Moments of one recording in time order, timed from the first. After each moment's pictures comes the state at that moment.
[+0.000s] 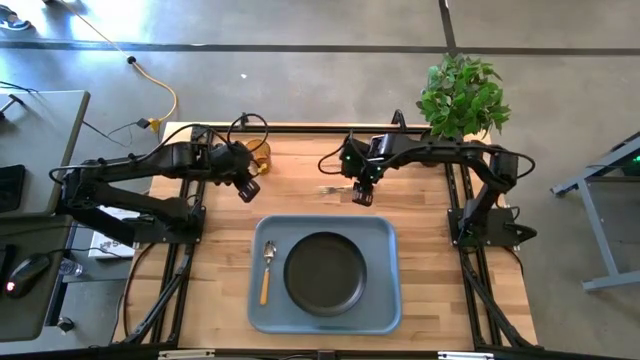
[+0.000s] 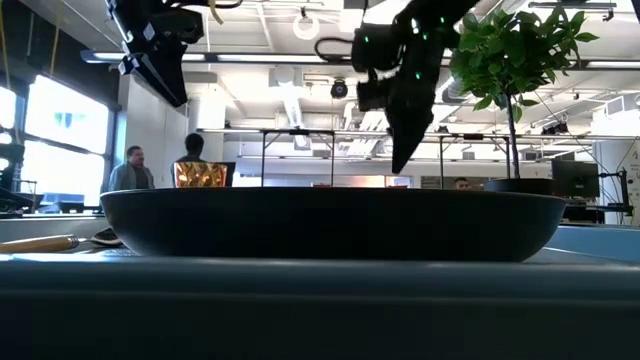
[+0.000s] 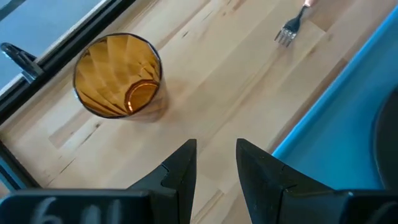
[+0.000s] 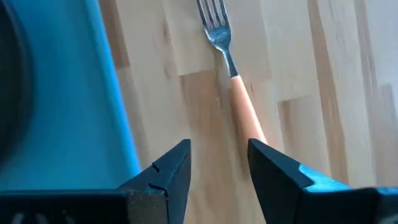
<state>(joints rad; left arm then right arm) 0.22 1.06 1.02 -1.03 -0.30 -0.44 -0.30 1.74 1.34 -0.89 -0.05 -0.11</state>
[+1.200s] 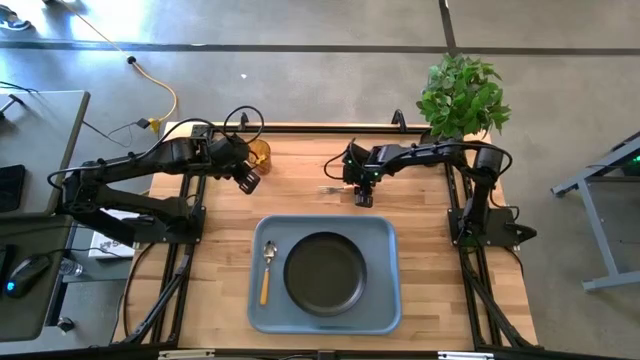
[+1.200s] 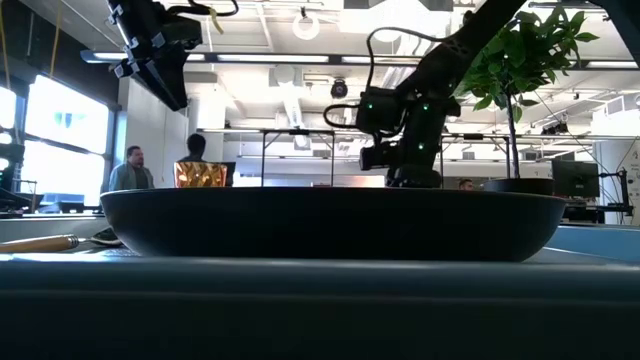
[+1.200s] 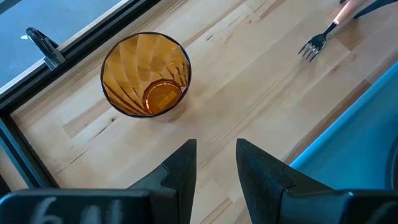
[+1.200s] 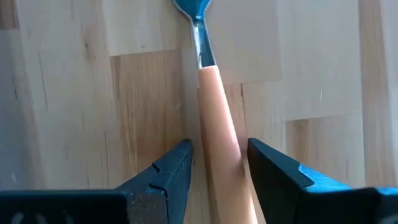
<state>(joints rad) 0.30 1.06 1.02 -1.03 -0.30 -0.47 -0.40 1.88 1.10 -0.49 -0.07 -0.30</state>
